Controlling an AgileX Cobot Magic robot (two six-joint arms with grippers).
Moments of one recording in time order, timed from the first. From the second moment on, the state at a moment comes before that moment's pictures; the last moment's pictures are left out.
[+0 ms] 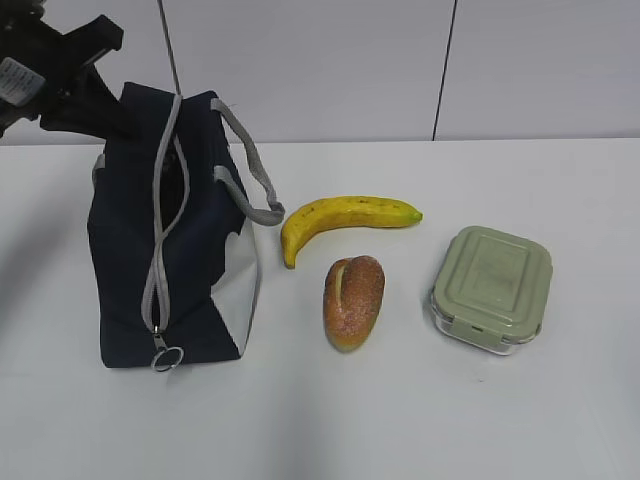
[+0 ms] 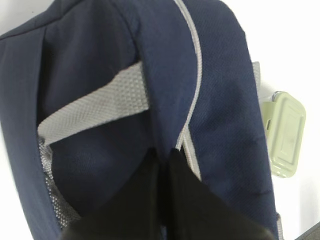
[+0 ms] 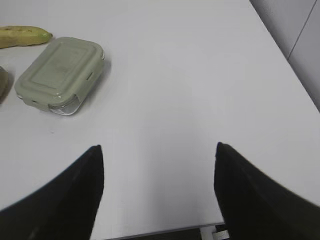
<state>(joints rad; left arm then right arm) -0.05 1.73 -1.45 -0.64 0.99 0.23 -0.08 -0.02 -0.50 -0.13 1.14 0.02</state>
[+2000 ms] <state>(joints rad) -0.05 1.73 -1.45 -0.64 1.00 0.25 -0.12 1.53 -0.78 0.90 0.72 -0.60</state>
